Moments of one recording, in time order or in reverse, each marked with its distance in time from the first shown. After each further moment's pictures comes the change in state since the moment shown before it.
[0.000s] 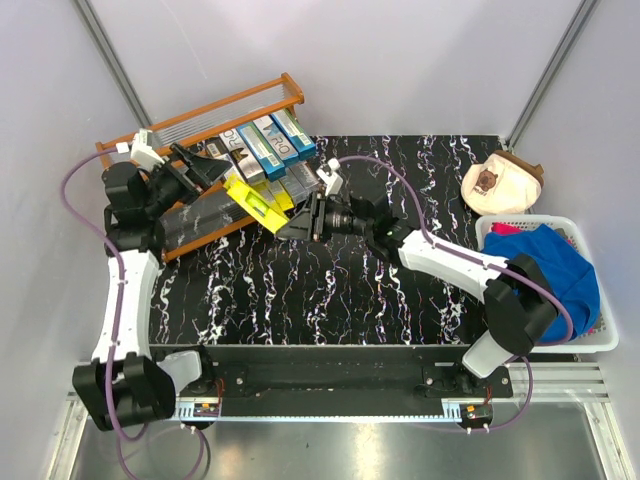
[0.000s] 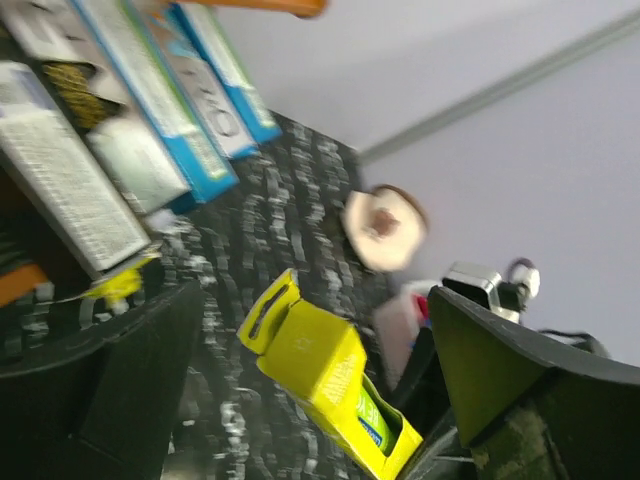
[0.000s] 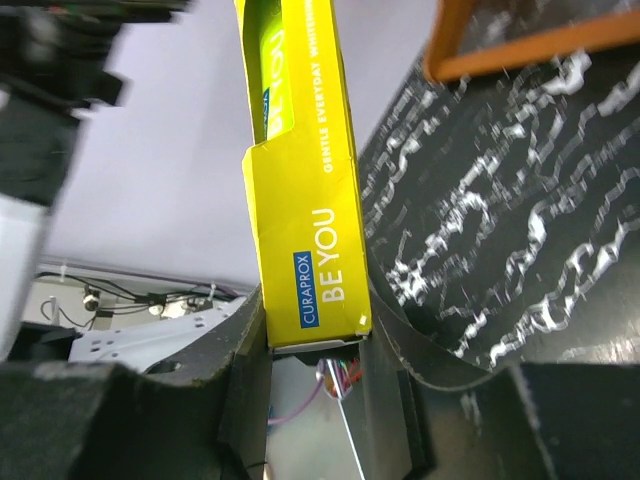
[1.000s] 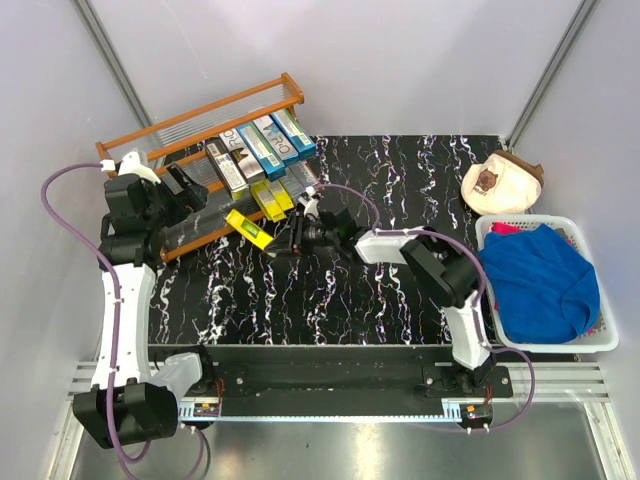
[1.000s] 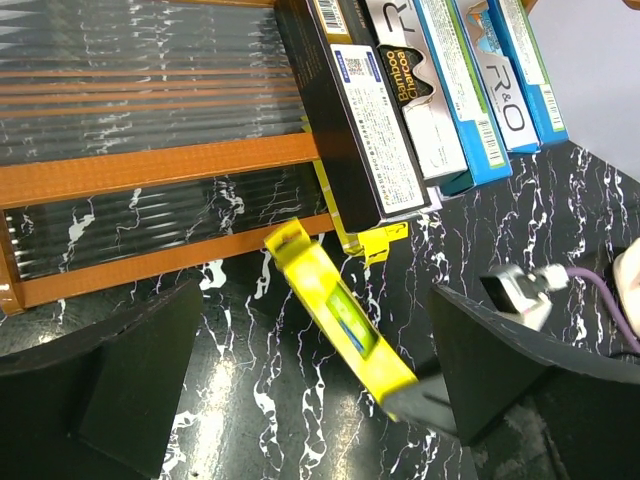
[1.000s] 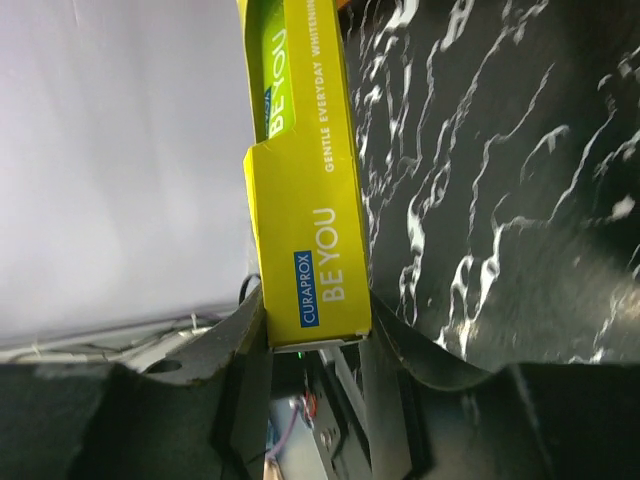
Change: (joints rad) left arm -0.005 -0.112 0.041 -0.450 -0.504 0.393; right arm 0.001 0.474 0.089 0.169 -0.035 0.148
